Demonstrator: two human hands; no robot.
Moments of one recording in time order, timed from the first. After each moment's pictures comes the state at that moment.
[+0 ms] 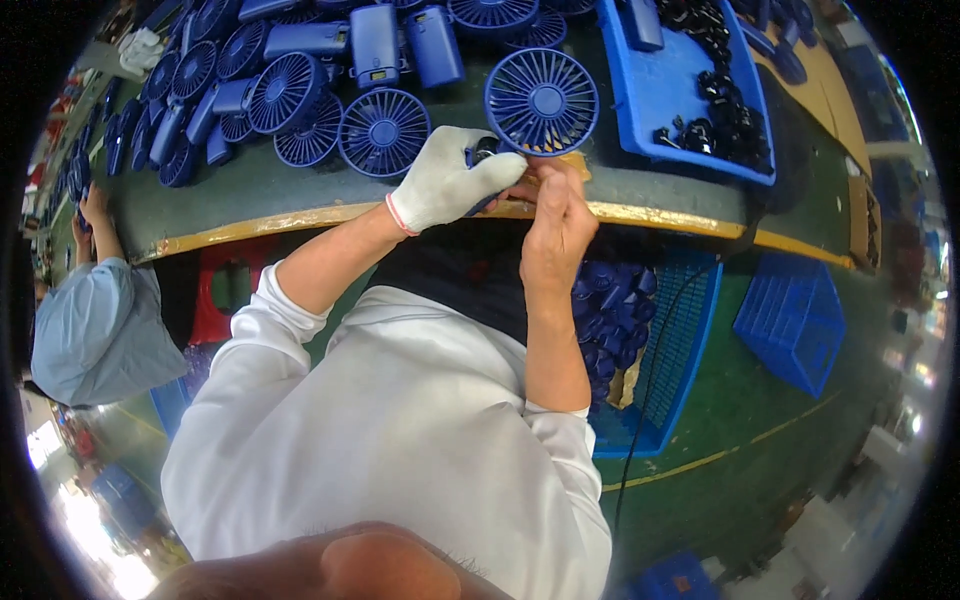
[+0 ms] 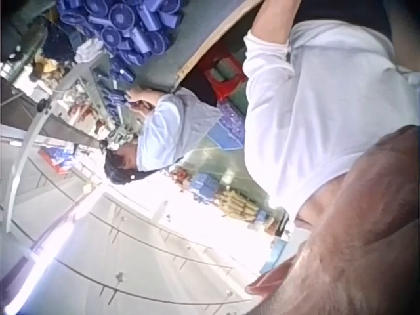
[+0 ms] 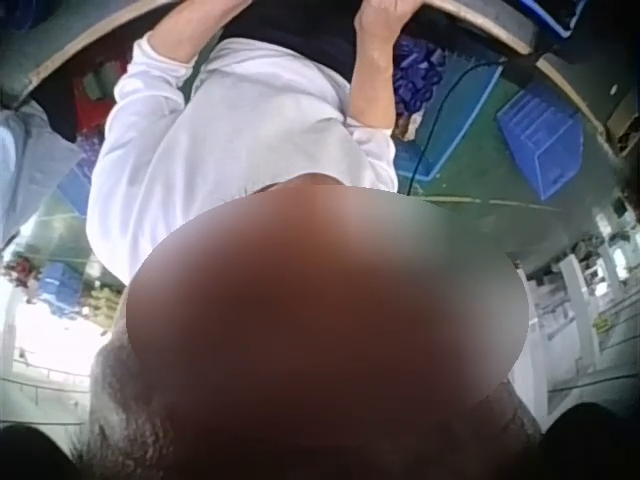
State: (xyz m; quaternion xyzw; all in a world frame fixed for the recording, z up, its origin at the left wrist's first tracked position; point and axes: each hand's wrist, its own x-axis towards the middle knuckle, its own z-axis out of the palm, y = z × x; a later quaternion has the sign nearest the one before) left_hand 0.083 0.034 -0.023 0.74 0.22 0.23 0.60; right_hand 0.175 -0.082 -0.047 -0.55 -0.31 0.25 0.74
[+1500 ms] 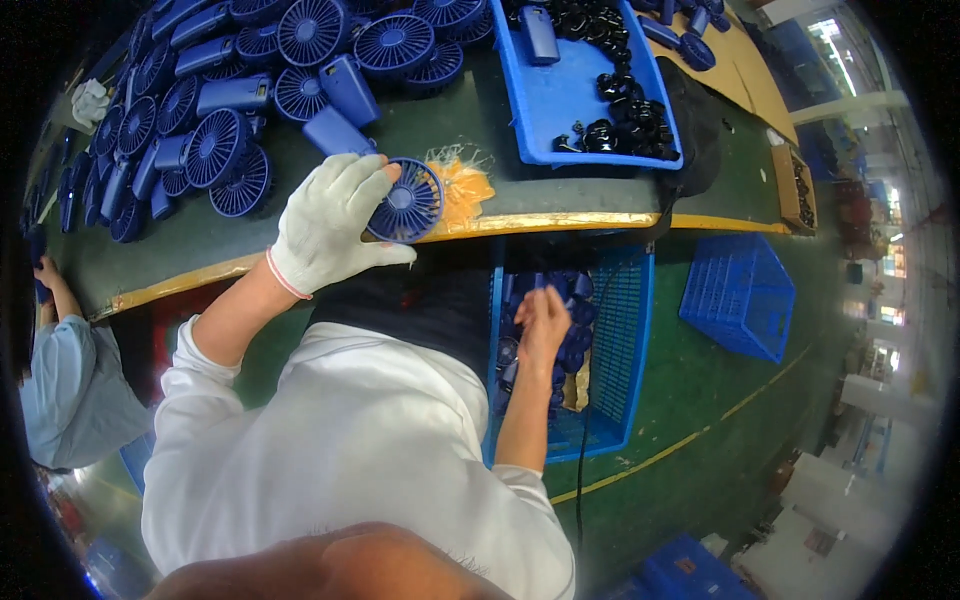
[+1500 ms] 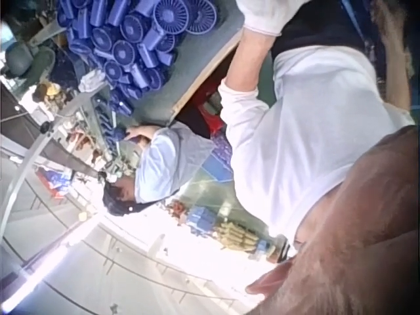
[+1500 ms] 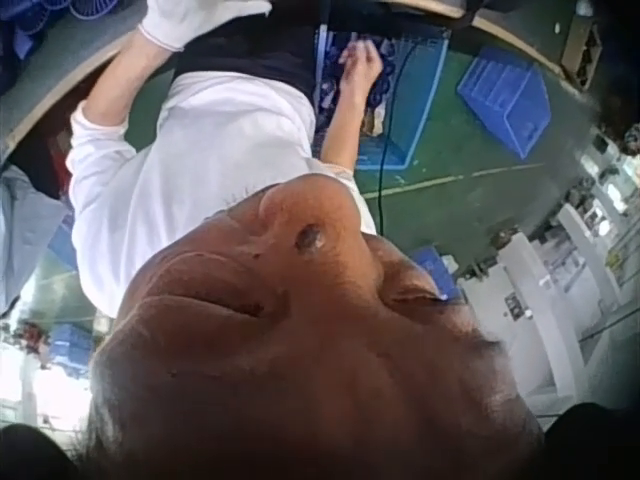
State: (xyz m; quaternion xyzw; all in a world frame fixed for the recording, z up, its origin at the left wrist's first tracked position) left_hand 0.045 0.035 -0.001 0.95 0.13 0.27 0.11; right_hand 0.233 -0.235 -0.160 -0.63 -0.04 0.26 0.73
